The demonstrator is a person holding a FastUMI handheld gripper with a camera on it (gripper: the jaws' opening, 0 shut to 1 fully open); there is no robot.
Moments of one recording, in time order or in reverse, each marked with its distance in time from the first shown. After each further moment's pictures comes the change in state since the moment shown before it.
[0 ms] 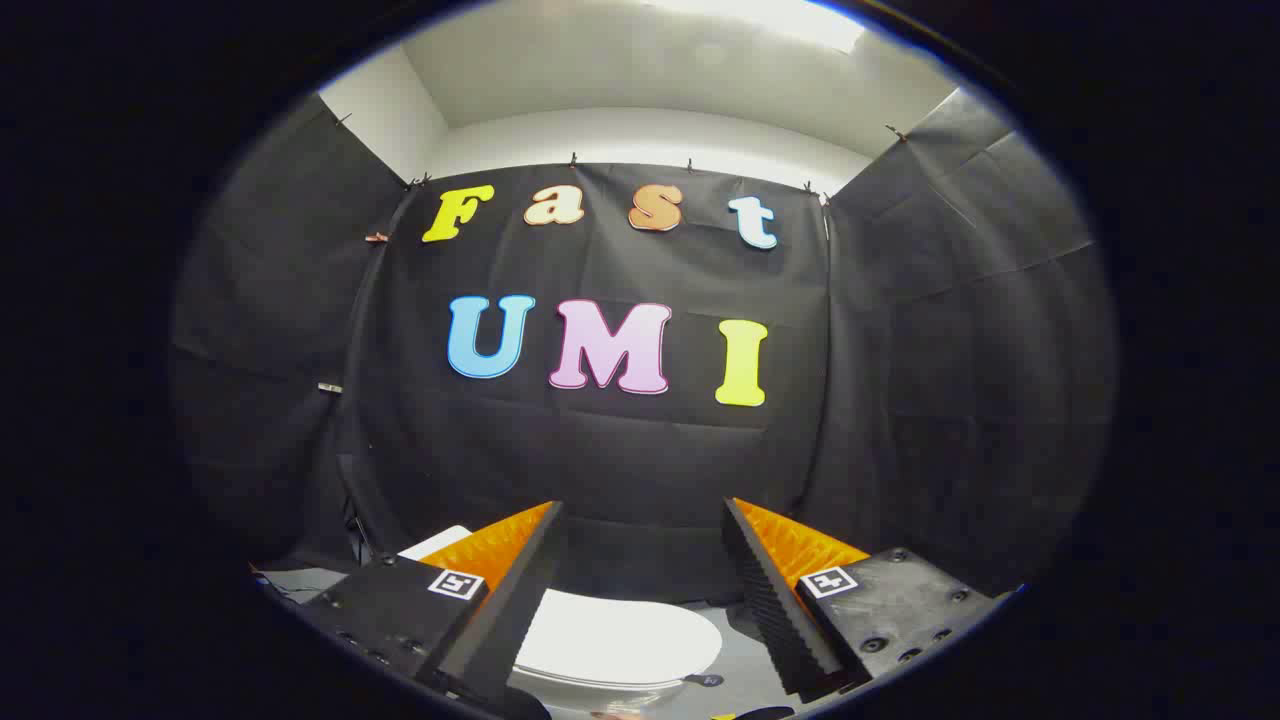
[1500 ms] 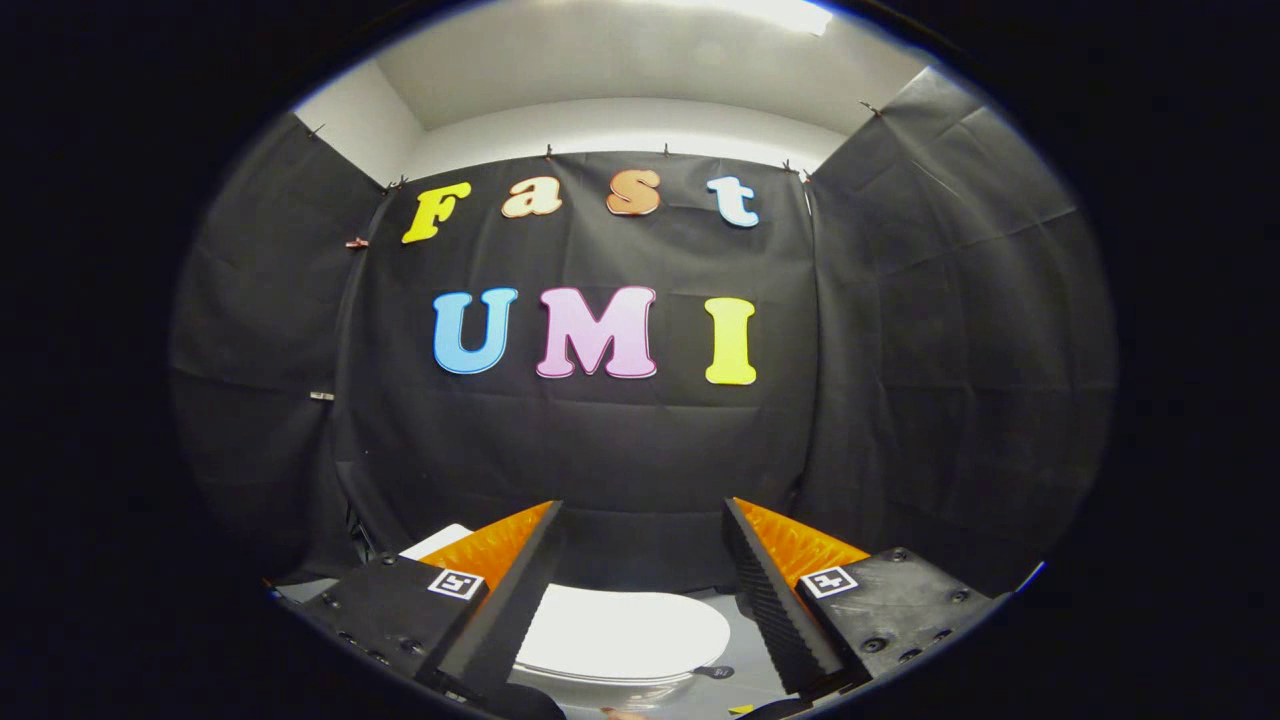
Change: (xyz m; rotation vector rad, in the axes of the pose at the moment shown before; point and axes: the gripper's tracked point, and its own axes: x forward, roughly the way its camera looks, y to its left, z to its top) arm 0.015 -0.018 -0.033 0.079 0.061 -0.039
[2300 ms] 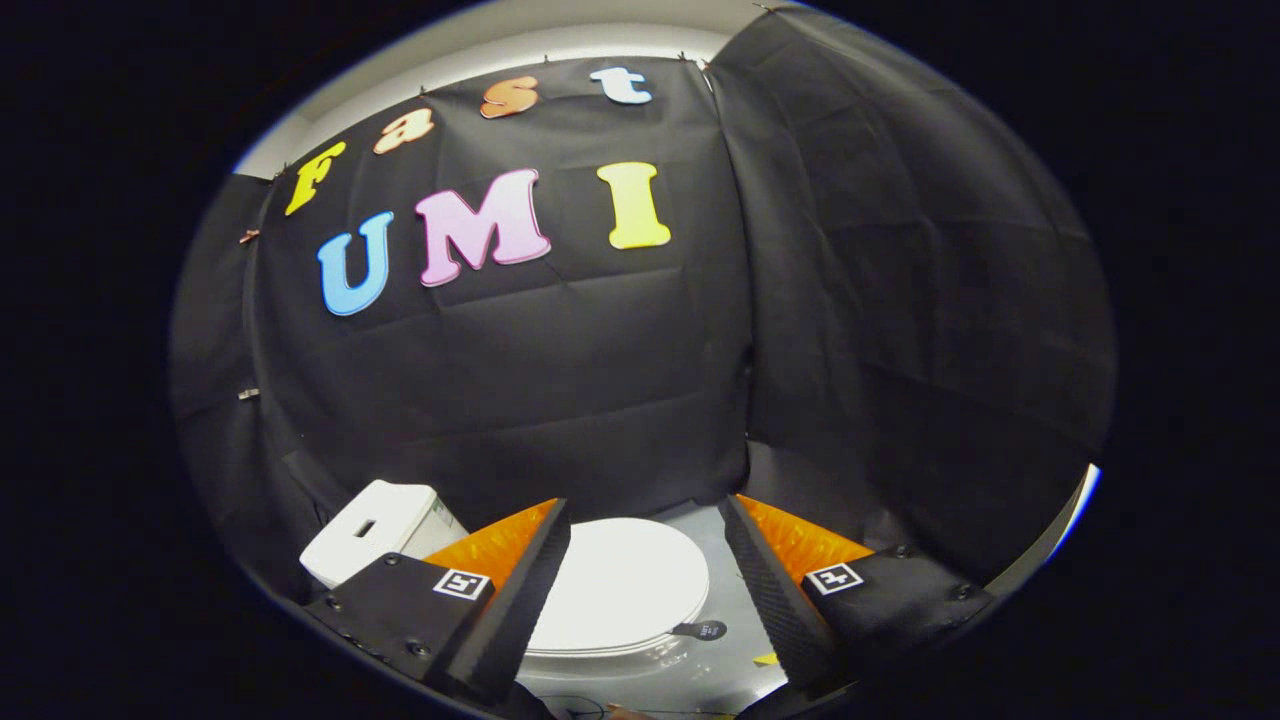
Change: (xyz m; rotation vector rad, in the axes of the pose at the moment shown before) arm 0.099 -0.126 -0.191 0.212 0.325 -0.174
